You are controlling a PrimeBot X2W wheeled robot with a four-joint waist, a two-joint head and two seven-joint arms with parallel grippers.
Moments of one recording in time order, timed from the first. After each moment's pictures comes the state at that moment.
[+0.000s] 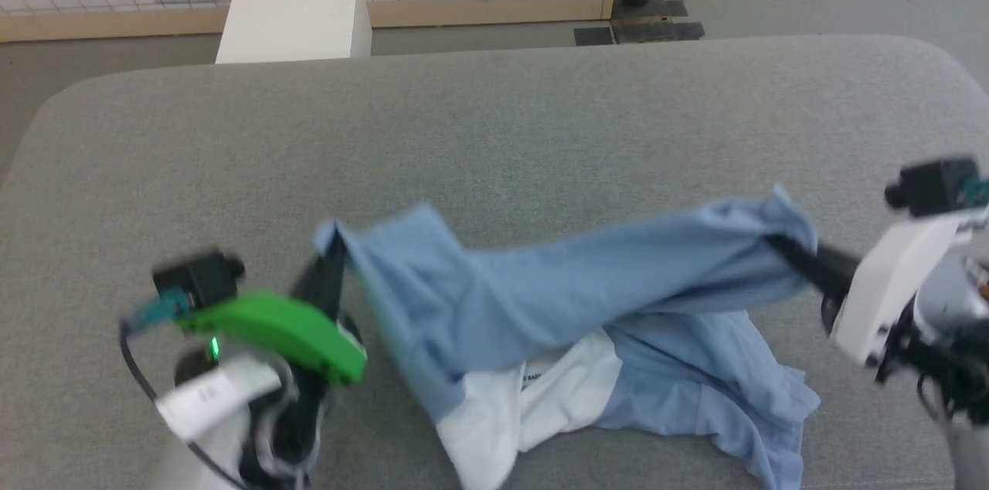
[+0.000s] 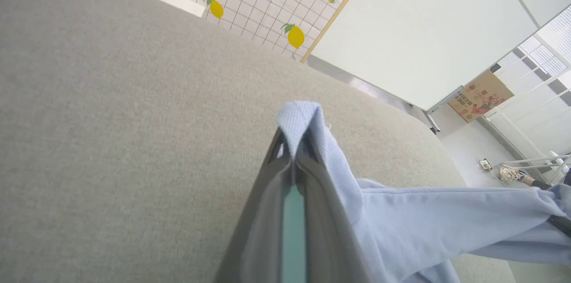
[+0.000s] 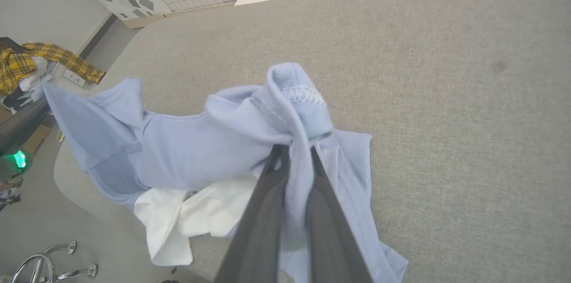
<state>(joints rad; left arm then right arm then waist) -0.13 0.17 -0.19 -0.04 -0.74 0.11 0.14 -0.23 -0.31 0.02 -0.07 0.71 0.13 0.77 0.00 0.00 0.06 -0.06</state>
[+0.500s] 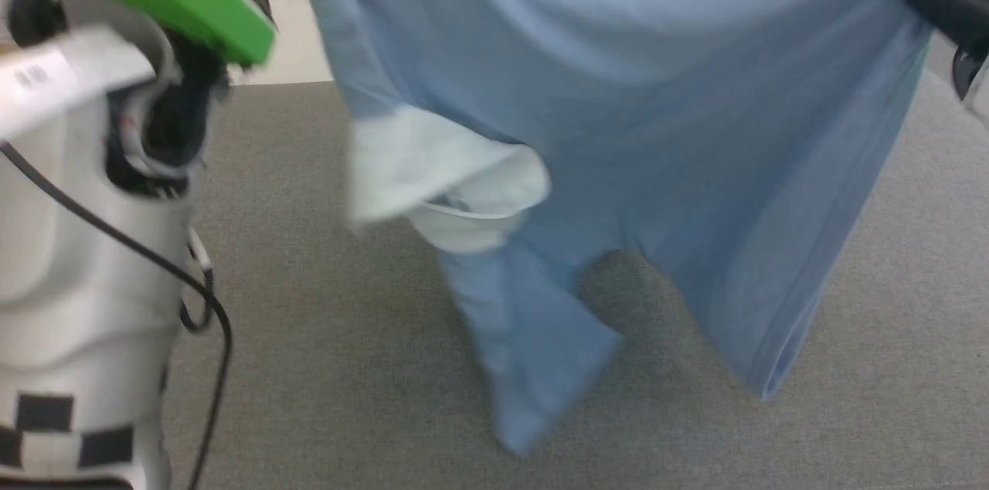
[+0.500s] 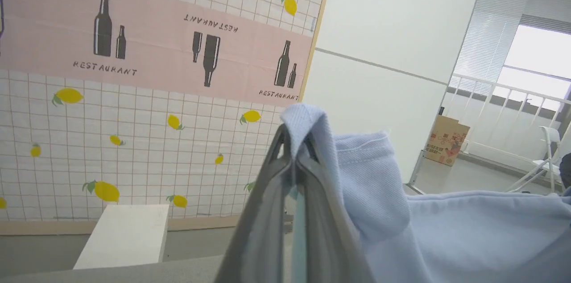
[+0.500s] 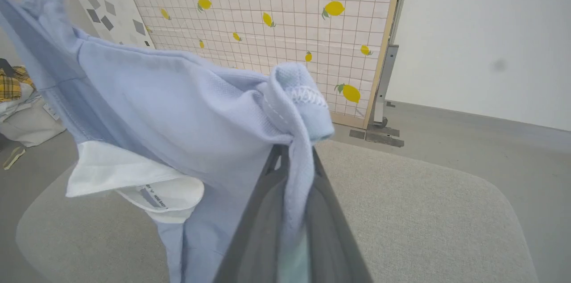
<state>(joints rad) -0.82 0.30 -0.17 0.06 -0.71 0.03 0.28 -0.74 -0.42 -0.02 -0.07 0.73 0.13 0.96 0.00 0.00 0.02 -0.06</state>
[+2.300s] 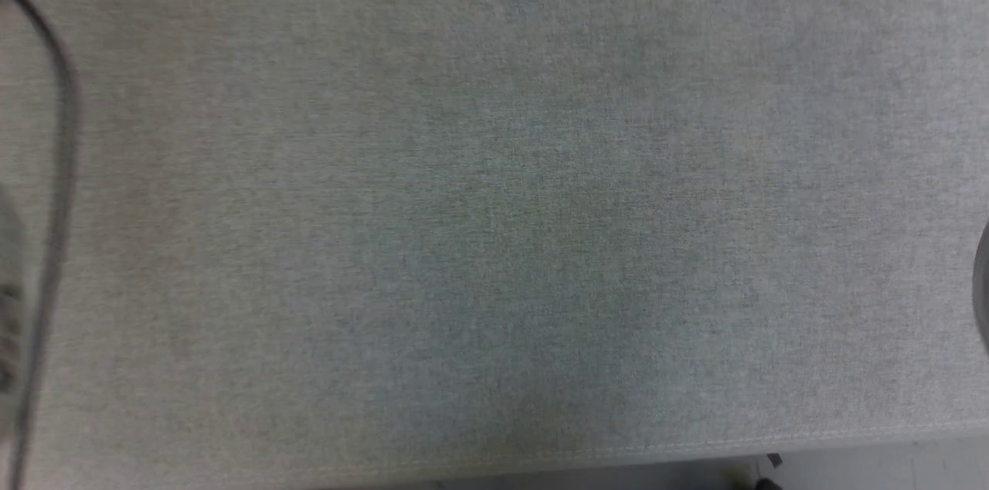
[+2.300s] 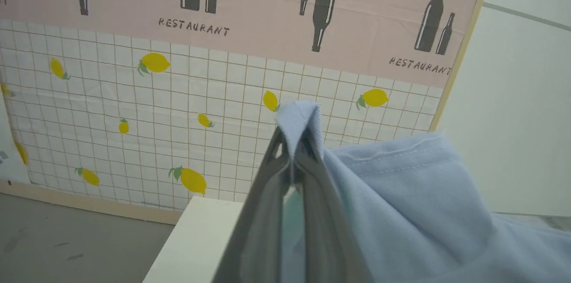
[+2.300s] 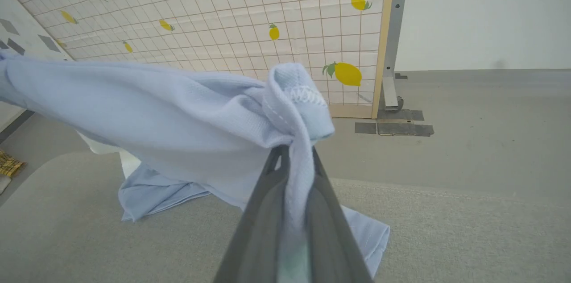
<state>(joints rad) -1.60 0.34 -0.19 0.76 -0.50 0.00 -0.16 -1.44 -0.13 -0.04 0.54 0.38 0.13 0.53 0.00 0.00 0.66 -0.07</state>
